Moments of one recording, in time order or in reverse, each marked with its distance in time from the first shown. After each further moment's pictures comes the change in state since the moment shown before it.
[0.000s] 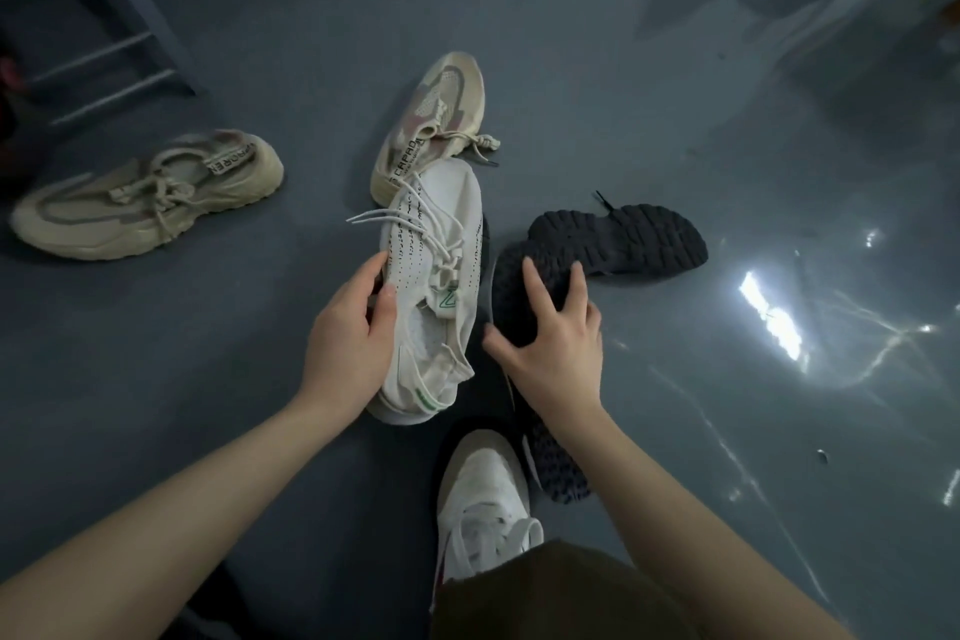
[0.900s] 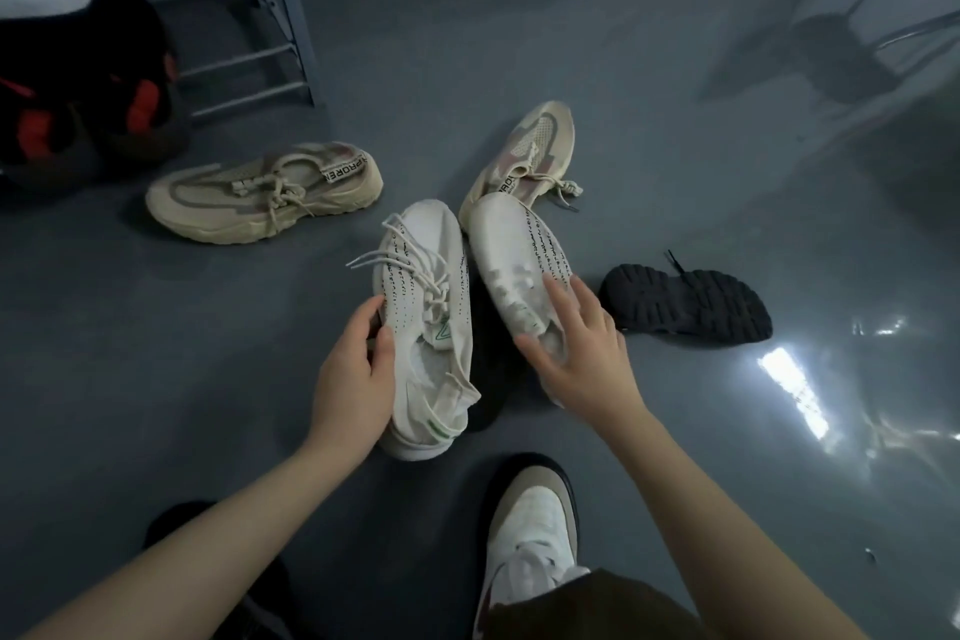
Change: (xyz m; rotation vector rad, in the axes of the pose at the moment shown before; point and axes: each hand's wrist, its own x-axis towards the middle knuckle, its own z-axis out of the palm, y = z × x) left_hand -0.019 -0.044 -0.048 -0.104 0.143 -0.214; right_hand 0.031 -0.034 0.011 -0.056 -0.197 -0.264
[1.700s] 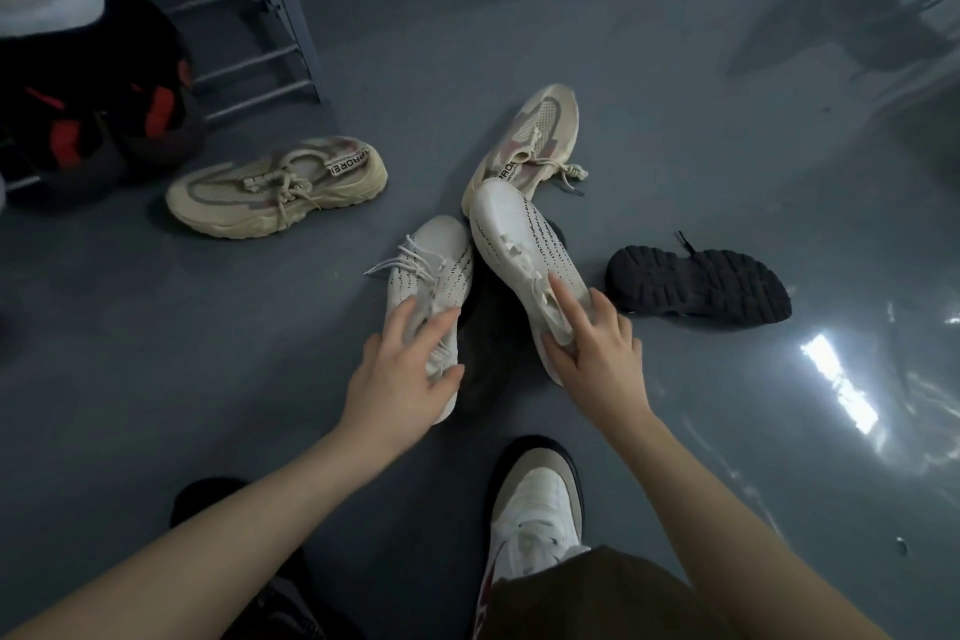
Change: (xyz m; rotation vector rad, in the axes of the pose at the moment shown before) left_hand -0.018 0.014 0.018 0.488 -0.219 0.179; right_hand -0.013 0.025 0.014 -0.063 0.100 -0.024
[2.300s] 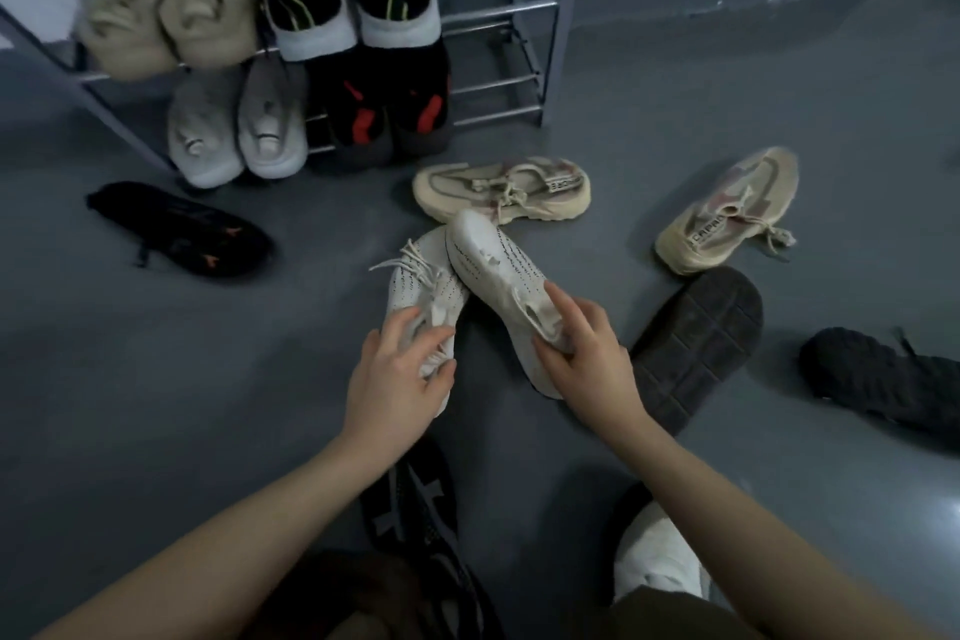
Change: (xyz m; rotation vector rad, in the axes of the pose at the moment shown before) left_hand -0.076 -0.123 -0.086 -0.001 0.409 -0.212; right_hand 0.005 -0.165 0.063 0.281 -0.185 -0.341
